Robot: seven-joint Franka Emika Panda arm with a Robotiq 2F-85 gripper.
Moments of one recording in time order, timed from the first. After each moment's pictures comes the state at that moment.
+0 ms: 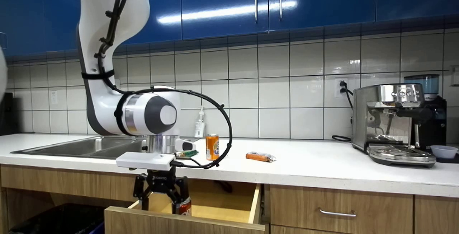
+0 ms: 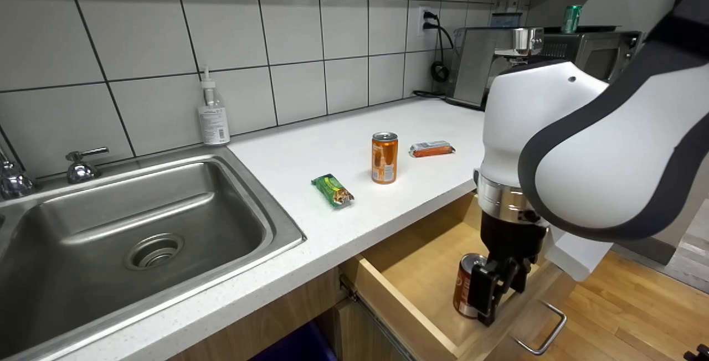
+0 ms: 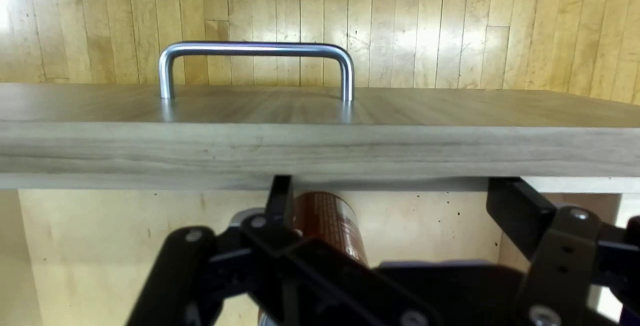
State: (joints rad) arm 0.04 0.22 0.03 -2.58 0.01 2.70 -0.02
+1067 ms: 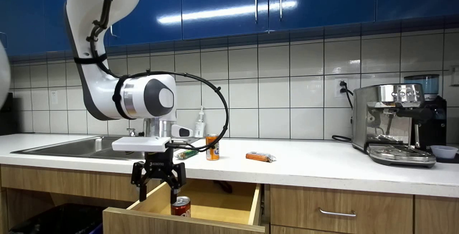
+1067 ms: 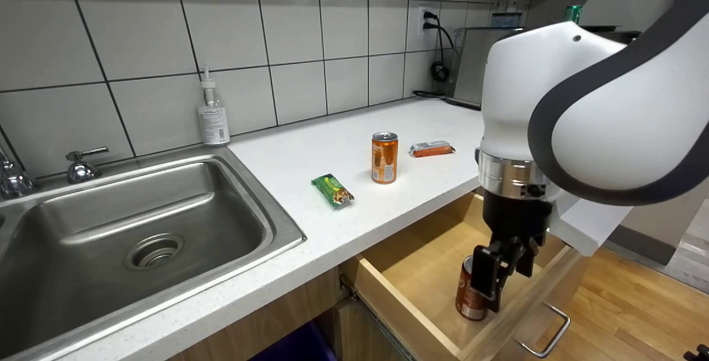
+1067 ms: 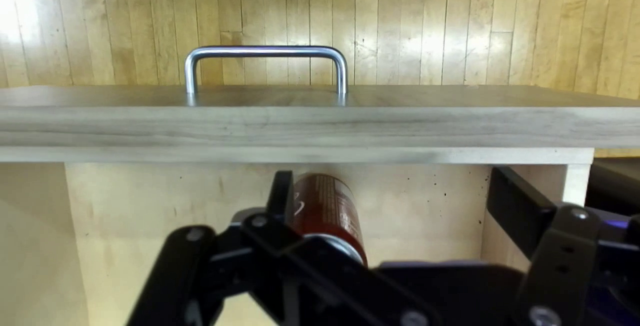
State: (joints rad) arm 0.06 0.11 0.02 -2.58 -0.04 2.57 0.06
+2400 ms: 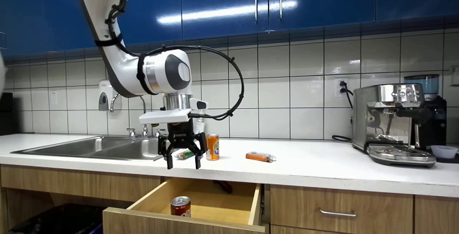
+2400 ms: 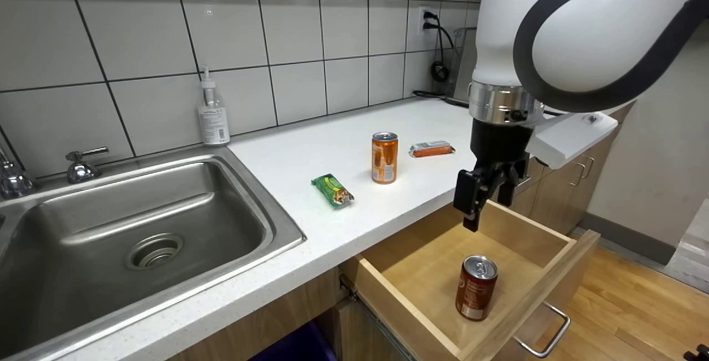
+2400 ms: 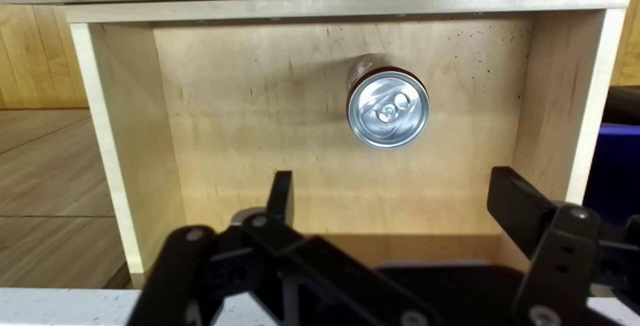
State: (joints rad) arm 0.03 0.05 -0.02 -2.44 -0.13 2.48 0.07
